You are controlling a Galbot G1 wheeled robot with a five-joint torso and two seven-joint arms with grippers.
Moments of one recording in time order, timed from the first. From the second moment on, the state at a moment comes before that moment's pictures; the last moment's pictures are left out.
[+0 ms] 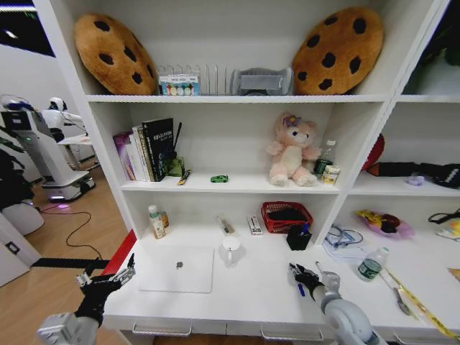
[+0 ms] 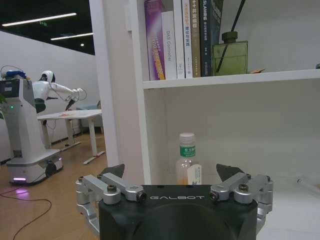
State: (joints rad) left arm 1.96 -1.28 -0.87 -2.47 -0.40 0.19 -0.19; right arm -1.52 0.96 0.51 1.94 0.80 -0.40 0.30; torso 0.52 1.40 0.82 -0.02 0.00
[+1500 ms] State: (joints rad) left arm 1.96 -1.28 -0.87 -2.47 -0.40 0.19 -0.19; right arm -0.94 0.99 0.31 1.42 0.46 0.25 0.22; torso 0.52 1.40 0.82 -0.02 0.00
